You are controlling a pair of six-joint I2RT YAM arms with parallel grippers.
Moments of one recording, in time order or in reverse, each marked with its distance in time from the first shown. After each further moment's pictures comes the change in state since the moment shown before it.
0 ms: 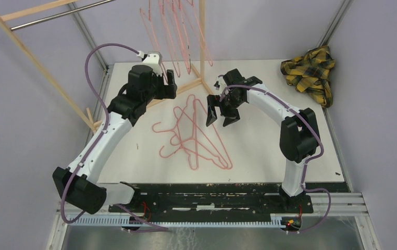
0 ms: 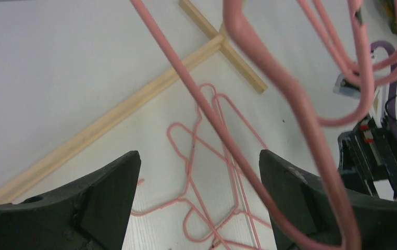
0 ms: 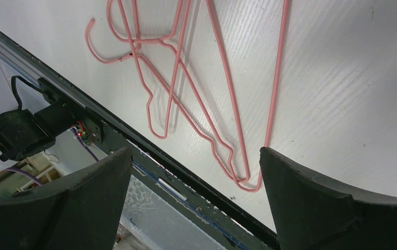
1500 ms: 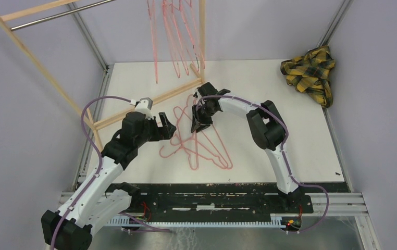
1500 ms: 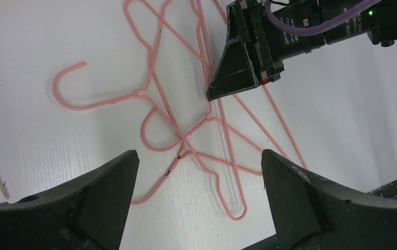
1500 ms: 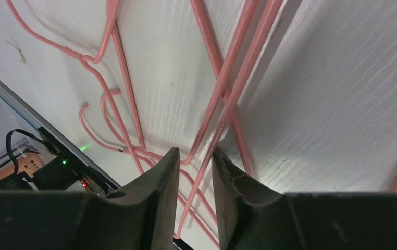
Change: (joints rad) left arm 0.000 -0.488 -0.664 0.087 0.169 -0.262; right arm 0.144 0.374 0.151 0.280 0.002 0.166
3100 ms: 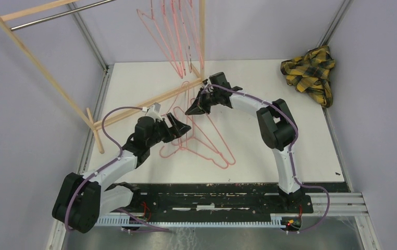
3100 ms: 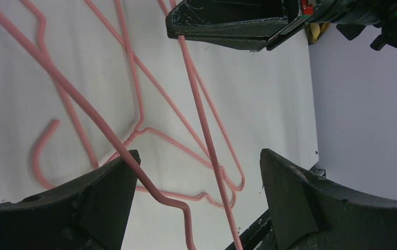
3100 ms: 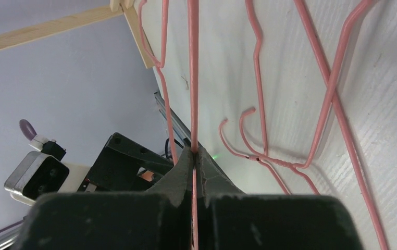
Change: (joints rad) left arm 0.000 0.260 -0.261 0.621 0.214 -0.342; right arm -0.093 -0.091 -0.115 0.397 -0.262 0.499
